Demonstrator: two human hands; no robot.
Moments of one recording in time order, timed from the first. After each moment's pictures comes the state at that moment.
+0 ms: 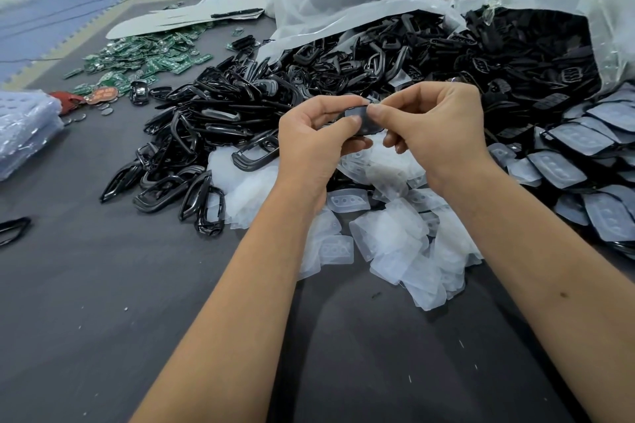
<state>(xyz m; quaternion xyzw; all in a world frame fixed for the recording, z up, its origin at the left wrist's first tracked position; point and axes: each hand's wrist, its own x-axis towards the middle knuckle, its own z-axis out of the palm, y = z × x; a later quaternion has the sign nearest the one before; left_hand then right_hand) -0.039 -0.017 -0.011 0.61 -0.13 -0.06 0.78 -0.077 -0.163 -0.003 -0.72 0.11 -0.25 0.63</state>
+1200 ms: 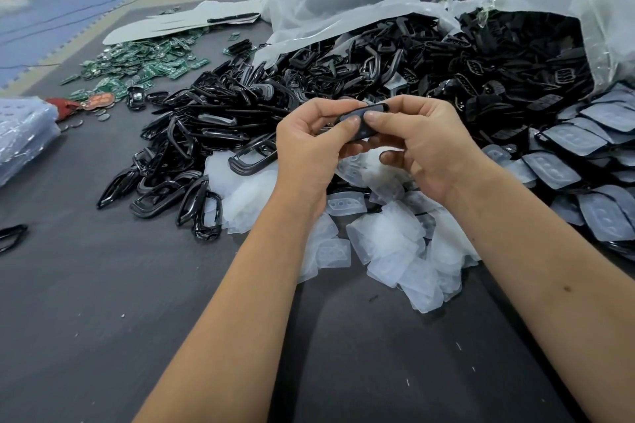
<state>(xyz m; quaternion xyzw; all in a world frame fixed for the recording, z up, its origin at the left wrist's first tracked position) -0.039 -0.020 -0.016 0.58 -0.15 -0.05 0.80 -0.081 -0.163 -0.001 -0.65 0.13 -0.09 0.75</state>
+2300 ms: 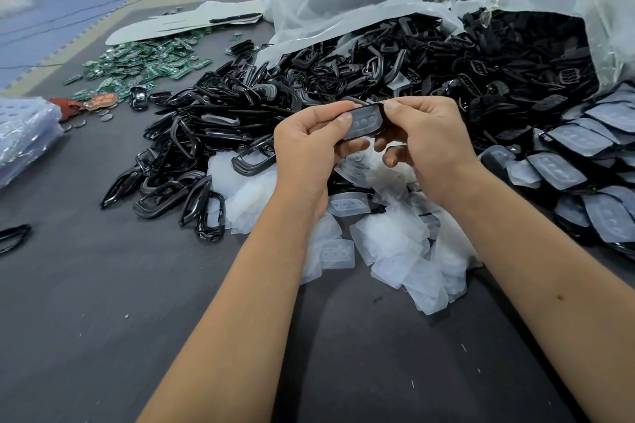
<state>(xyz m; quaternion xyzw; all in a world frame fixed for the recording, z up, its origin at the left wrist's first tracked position) -0.033 -0.020 -0.018 0.56 -0.09 -0.07 0.82 -0.074 -0.161 -0.009 -0.67 0.08 -0.16 0.72</state>
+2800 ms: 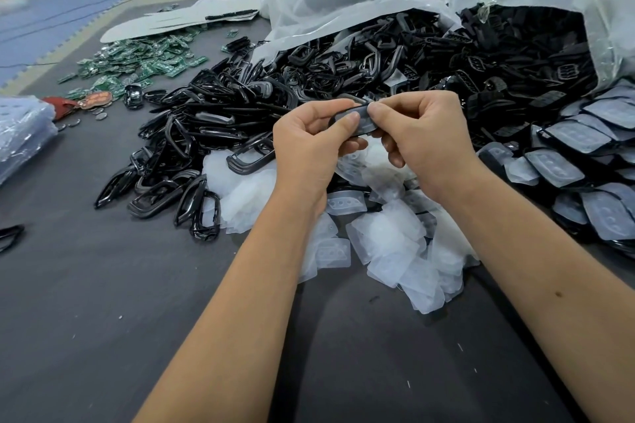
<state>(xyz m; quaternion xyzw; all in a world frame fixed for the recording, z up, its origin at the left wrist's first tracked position) -0.035 -0.023 -0.019 0.60 -0.11 -0.04 0.80 -0.072 -0.163 -0.016 -0.72 0.08 -0.22 0.65</state>
